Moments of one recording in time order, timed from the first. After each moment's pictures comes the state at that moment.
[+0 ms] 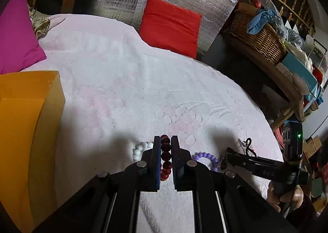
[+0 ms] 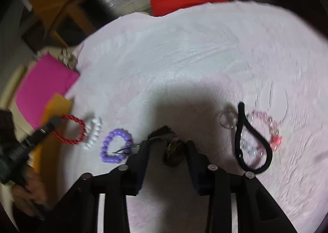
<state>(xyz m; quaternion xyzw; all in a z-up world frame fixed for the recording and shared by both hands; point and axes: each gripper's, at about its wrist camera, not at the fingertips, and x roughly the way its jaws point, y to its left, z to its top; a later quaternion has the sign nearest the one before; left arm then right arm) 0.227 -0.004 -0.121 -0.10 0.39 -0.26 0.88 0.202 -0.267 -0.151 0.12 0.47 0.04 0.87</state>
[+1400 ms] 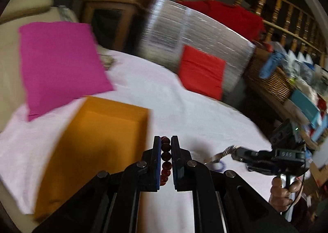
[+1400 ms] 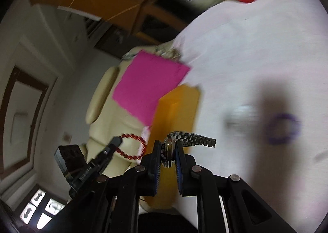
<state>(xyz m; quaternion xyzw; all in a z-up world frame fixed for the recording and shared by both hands) 0.097 0.152 -0.028 -0.14 0.29 -0.12 0.94 0.186 -0.141 -0.073 0.32 0.42 0.37 0.76</state>
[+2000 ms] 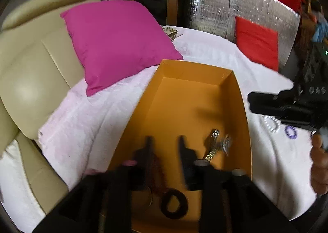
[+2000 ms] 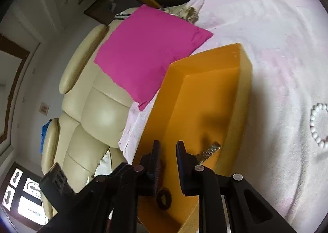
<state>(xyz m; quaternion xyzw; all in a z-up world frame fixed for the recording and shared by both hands) 0.094 0.201 -0.098 -0.03 0.38 0.05 0.92 0.224 0.020 -0.102 0.21 0.49 0.33 0.78</state>
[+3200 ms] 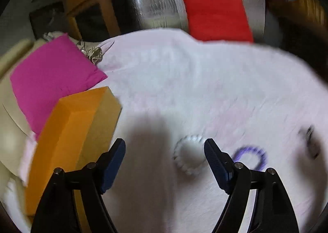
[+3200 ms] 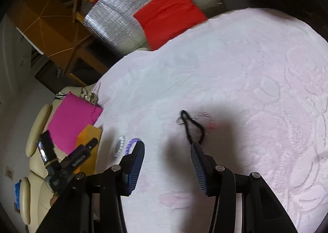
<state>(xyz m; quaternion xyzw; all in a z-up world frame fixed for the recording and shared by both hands) 0.201 -0.073 -0.120 0.11 0.39 0.02 0.91 0.114 -0.369 -0.095 0.28 0.39 0.06 0.87</state>
